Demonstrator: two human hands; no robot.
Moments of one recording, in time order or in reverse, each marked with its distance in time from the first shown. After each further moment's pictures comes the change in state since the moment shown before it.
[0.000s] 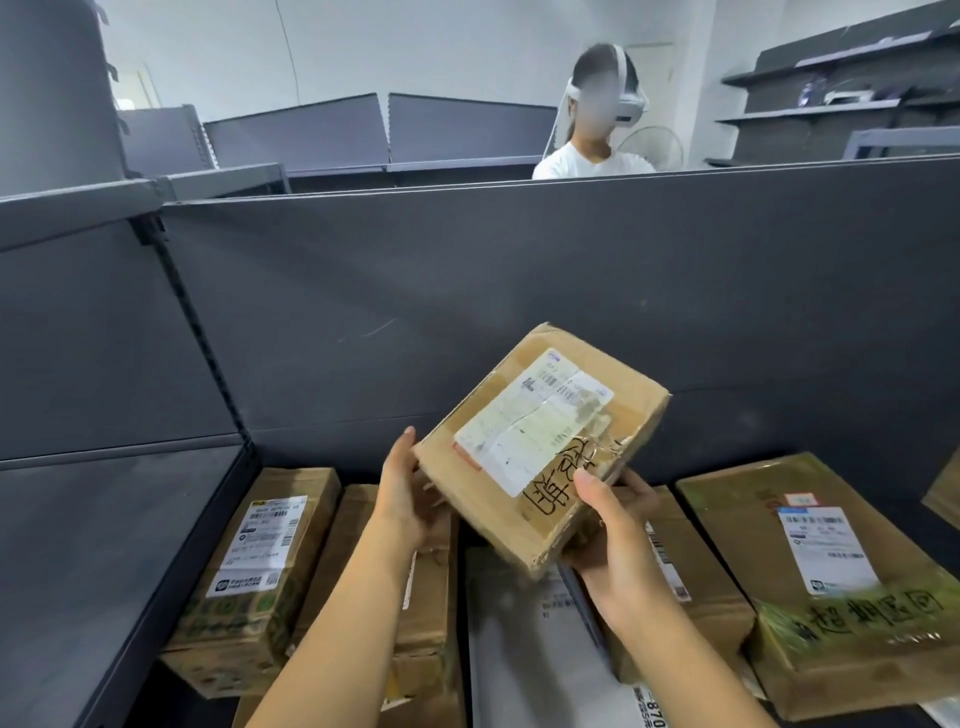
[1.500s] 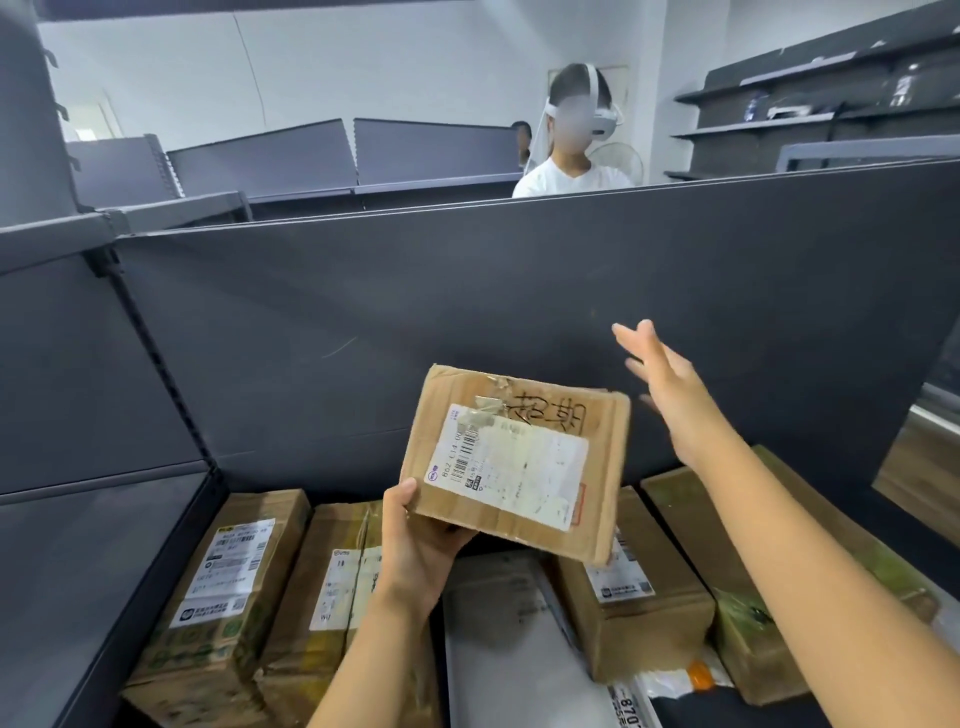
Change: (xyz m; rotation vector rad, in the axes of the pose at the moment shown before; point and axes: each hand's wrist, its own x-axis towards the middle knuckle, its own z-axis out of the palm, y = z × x) left_hand -0.038 -0.046 0.019 -0.063 -0.361 0.280; right_hand 0.059 -0.142 -0.018 -0.863 -0.078 -0.314
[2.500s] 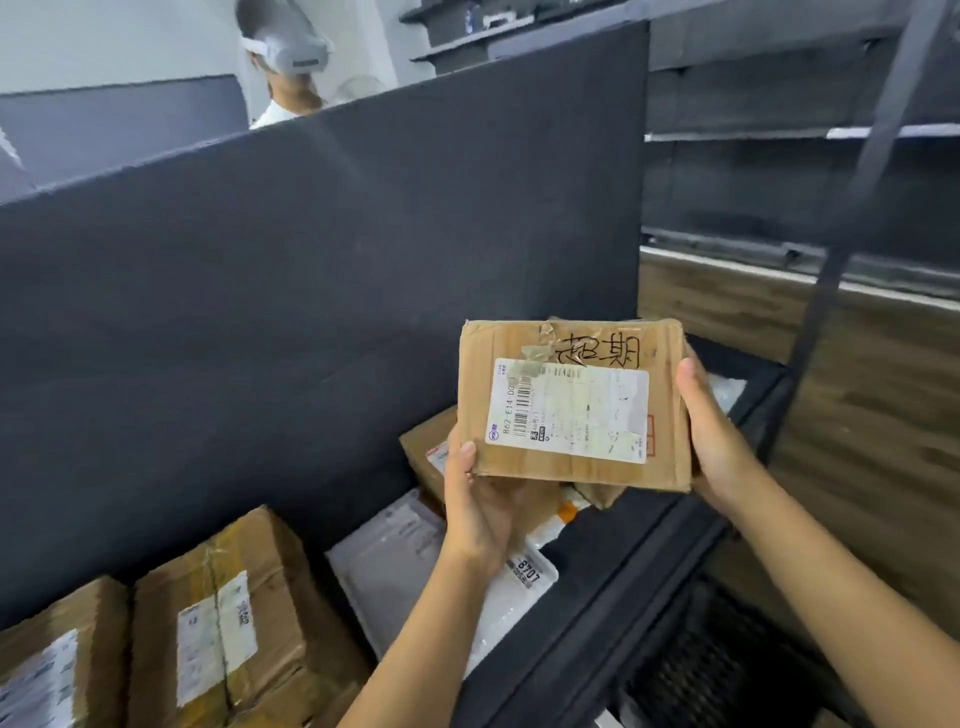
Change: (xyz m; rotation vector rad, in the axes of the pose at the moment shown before) left_hand -0.039 -0.122 0.111 0.024 -0.314 -0.351; right_hand -0.199 0.091 -0.096 0.269 0.492 0.111
